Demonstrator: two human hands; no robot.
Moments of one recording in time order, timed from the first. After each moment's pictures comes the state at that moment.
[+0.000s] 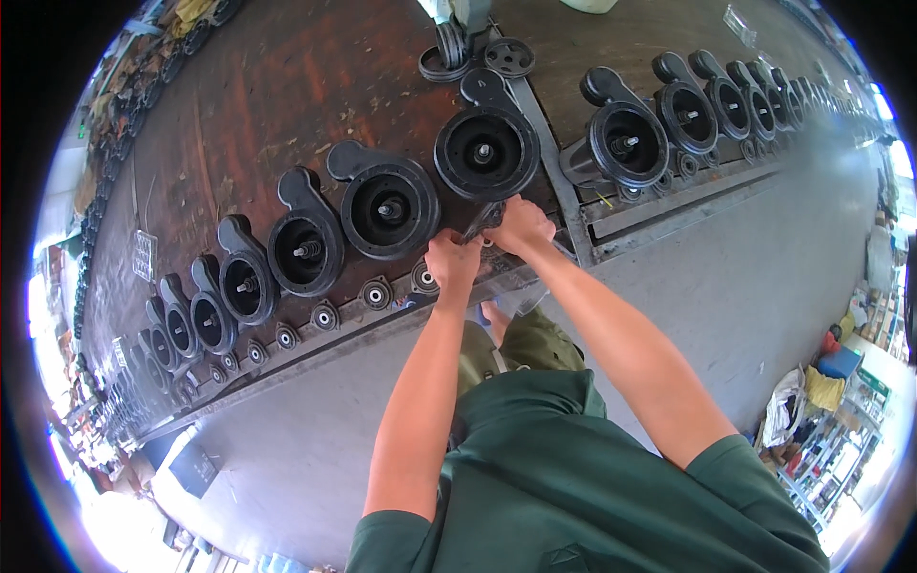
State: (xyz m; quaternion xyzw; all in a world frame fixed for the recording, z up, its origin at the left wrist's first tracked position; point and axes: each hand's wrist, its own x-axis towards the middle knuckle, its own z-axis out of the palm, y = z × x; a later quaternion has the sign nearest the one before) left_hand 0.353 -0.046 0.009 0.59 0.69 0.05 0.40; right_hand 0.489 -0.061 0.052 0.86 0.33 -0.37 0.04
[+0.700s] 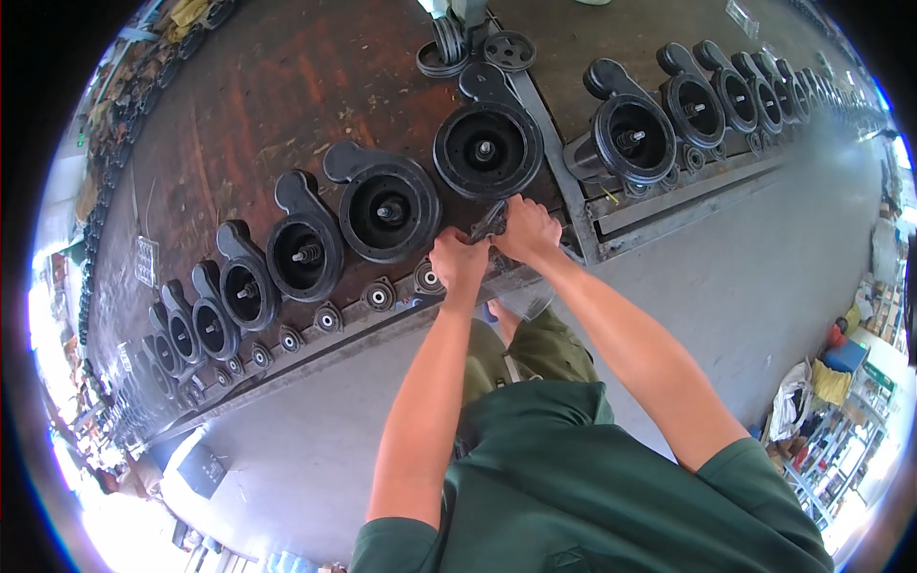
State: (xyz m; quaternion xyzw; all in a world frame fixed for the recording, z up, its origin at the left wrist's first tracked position) left_hand 0.355 -0.051 0.002 0.59 0.70 0.06 0.39; right_hand 0.486 -0.078 0.046 0.85 0.40 -0.34 0.03
